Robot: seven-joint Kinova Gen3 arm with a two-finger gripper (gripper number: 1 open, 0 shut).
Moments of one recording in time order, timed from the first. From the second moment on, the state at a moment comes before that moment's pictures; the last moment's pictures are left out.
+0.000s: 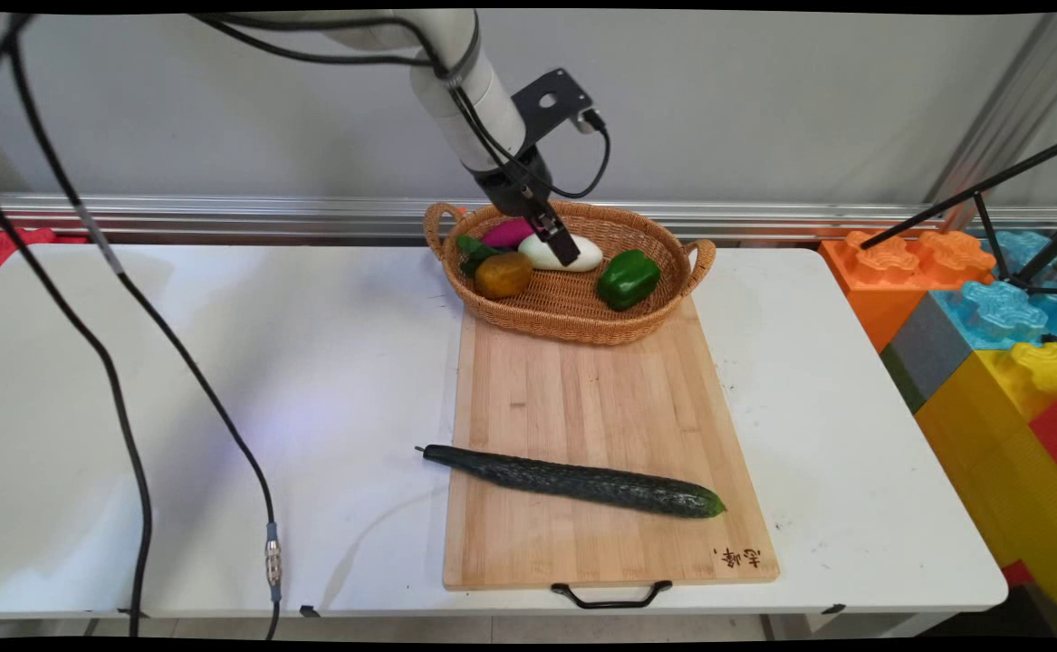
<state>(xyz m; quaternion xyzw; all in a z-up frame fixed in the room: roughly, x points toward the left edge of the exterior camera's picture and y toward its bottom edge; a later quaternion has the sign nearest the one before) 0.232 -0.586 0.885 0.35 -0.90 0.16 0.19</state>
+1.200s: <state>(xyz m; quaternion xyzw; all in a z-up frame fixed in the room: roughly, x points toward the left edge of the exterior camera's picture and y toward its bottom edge) 0.165 -0.437 0.861 0.09 -0.97 0.00 0.23</state>
